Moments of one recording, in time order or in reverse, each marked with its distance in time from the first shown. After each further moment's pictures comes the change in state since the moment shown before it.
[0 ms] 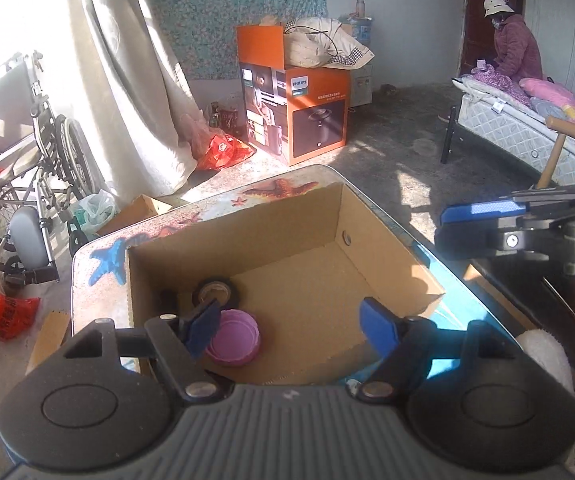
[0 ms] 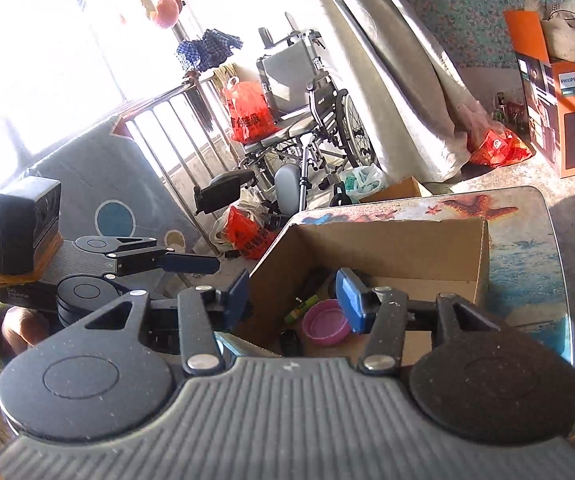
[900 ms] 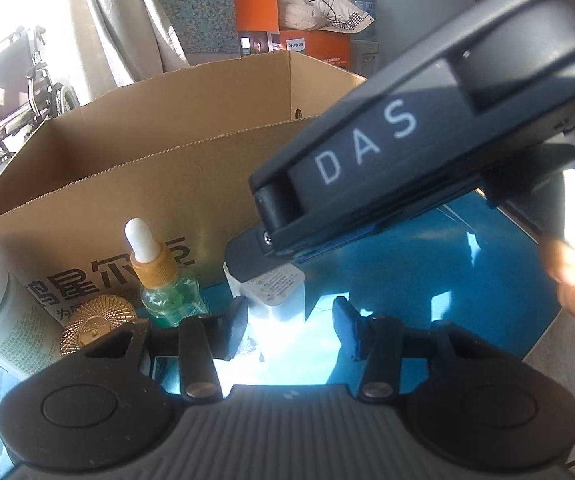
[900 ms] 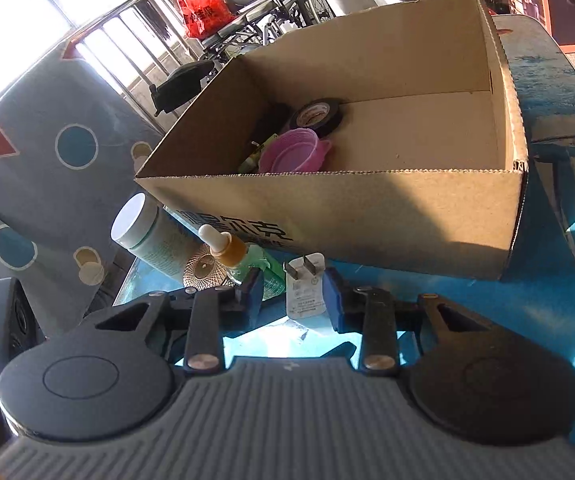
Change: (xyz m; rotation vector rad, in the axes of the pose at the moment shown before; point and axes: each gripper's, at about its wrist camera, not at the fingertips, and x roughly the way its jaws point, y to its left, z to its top) left arm 0.119 -0.079 -0.124 -0.031 0.013 0.062; right arm 0.119 -0.033 -0.119 0.123 0.328 -0.040
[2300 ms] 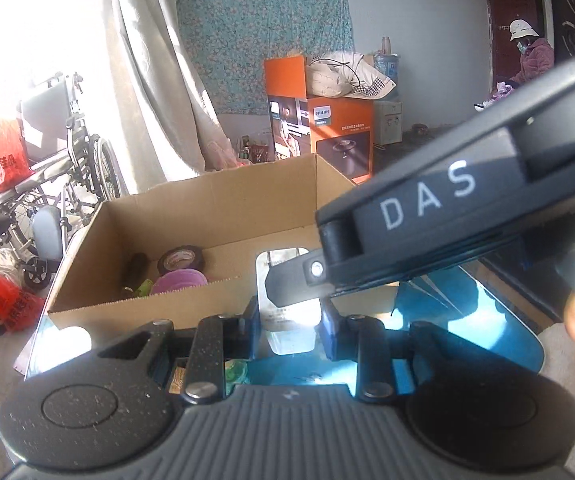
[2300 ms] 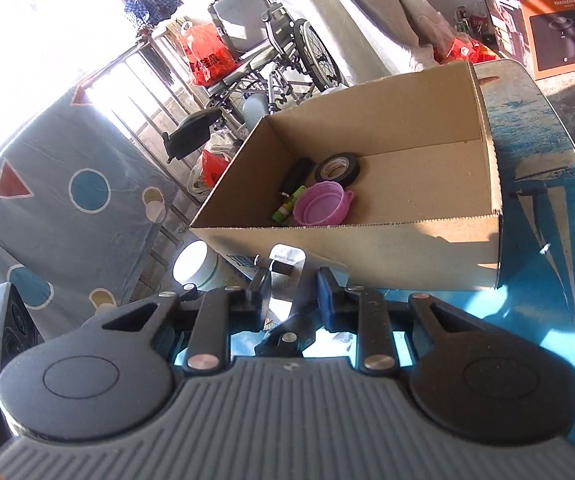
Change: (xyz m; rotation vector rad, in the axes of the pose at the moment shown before) left arm -0.073 0.009 0.046 -0.018 -0.197 0.105; right arm -0.075 0.043 0.009 0.023 -0.163 0.015
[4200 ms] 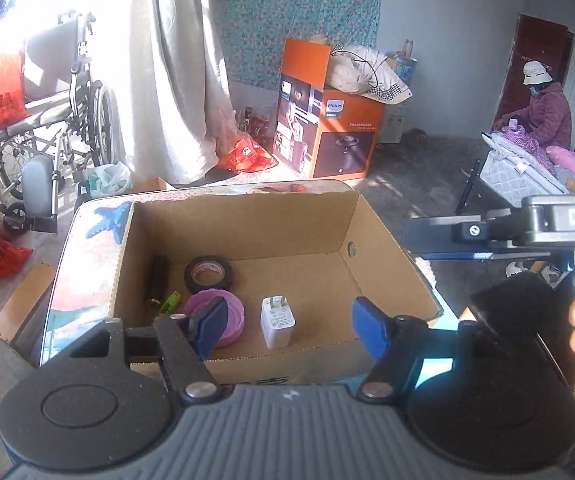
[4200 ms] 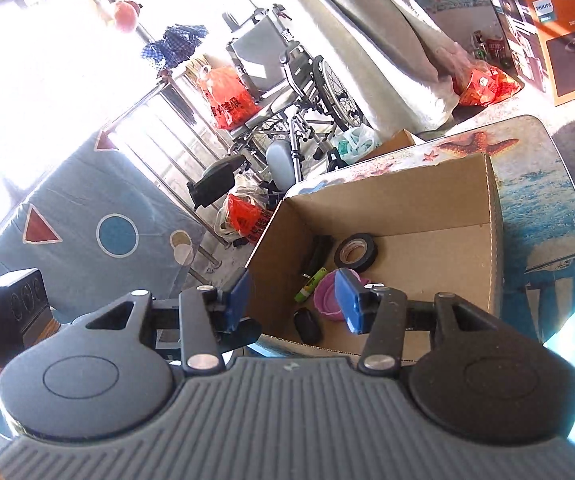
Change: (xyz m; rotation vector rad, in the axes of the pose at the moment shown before) left arm -0.019 0.087 0.054 -0.173 0.110 -0.117; right arm -0.028 -0.021 0.079 0.031 -0.082 0.083
